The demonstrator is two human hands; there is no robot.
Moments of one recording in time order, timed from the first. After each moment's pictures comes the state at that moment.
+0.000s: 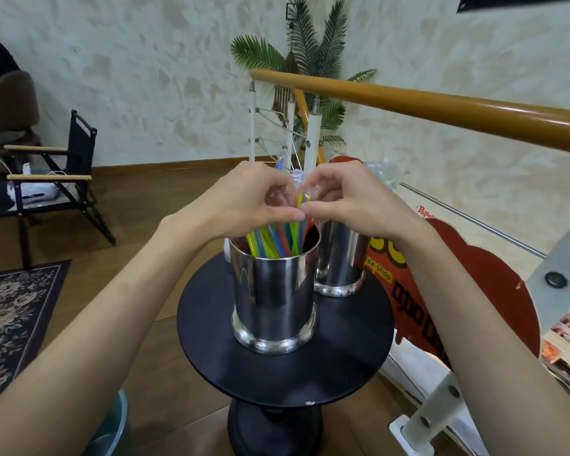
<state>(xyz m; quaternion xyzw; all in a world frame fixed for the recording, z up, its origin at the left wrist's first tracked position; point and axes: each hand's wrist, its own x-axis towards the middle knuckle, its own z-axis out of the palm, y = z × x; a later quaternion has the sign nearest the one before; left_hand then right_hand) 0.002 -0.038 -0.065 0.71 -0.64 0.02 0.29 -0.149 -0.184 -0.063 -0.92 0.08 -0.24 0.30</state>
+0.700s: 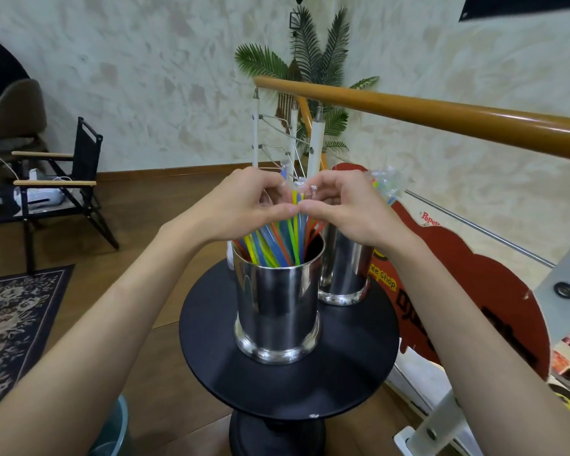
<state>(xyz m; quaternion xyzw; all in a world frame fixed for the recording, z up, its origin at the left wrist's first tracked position) 0.015 -0.037 -0.068 0.68 -0.64 -0.01 0.35 -0.135 -0.184 -0.074 -0.89 0.08 -0.29 0.34</state>
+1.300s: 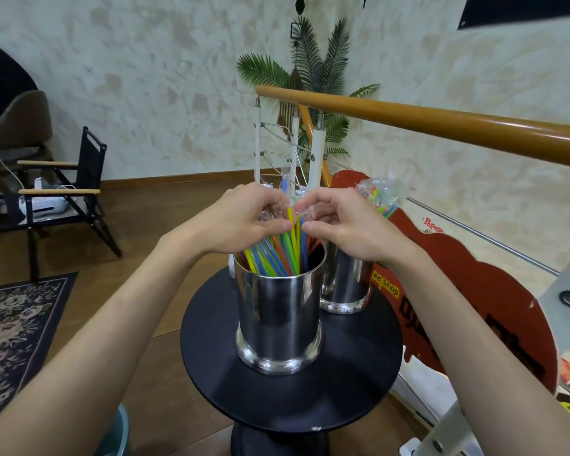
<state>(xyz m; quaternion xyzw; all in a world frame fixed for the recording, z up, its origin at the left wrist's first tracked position) 0.020 -0.036 -0.069 0.70 -0.65 -0.01 0.29 -0.141 -0.181 -0.075 -0.92 0.07 -0.23 0.32</state>
